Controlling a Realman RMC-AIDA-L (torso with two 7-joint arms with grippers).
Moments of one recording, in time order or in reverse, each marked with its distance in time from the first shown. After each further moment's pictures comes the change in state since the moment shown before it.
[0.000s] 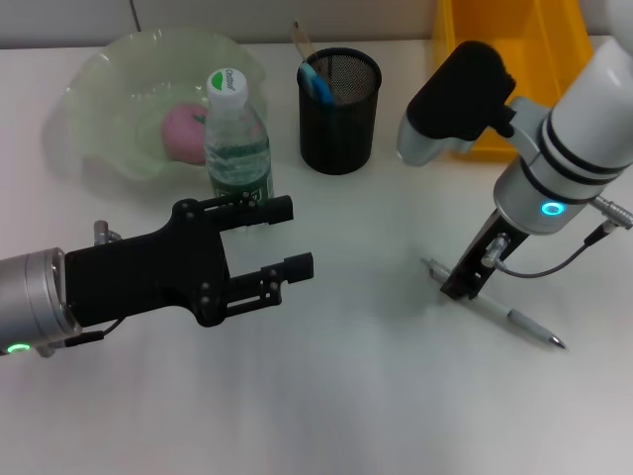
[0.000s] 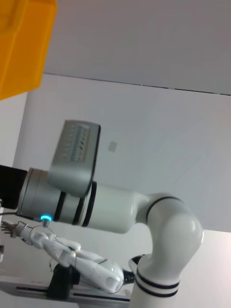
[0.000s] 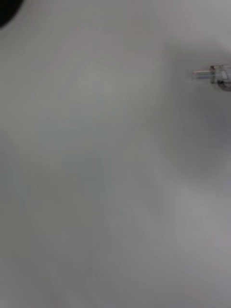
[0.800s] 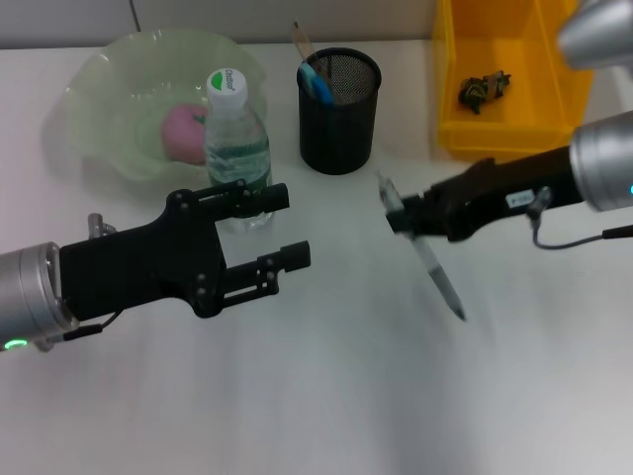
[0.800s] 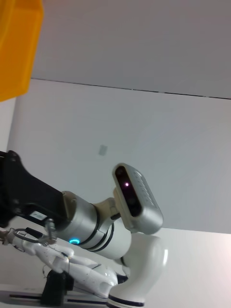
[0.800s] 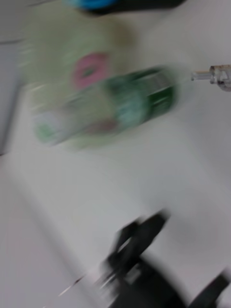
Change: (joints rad) left arm 0.003 0.000 0.000 0.000 -0.030 0.004 0.019; right arm -0.337 -0.007 0.319 -0.244 0.548 0.044 -0.356
